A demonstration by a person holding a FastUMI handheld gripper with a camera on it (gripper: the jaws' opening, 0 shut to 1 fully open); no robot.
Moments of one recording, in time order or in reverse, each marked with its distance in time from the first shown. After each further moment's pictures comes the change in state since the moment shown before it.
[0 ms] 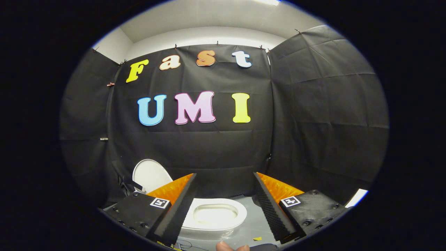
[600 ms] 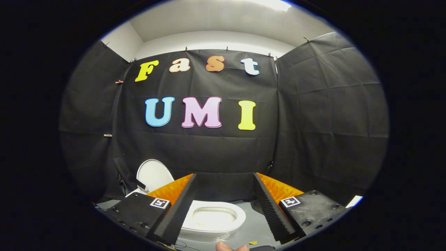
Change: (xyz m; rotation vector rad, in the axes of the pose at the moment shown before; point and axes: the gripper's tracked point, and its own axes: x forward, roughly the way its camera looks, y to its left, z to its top) arm -0.016 0.028 0.003 -0.053 -0.043 0.039
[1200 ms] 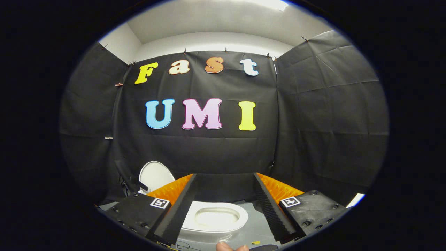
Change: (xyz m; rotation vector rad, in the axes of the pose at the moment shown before) arm -0.003 0.001 0.002 0.019 -0.008 -0.001
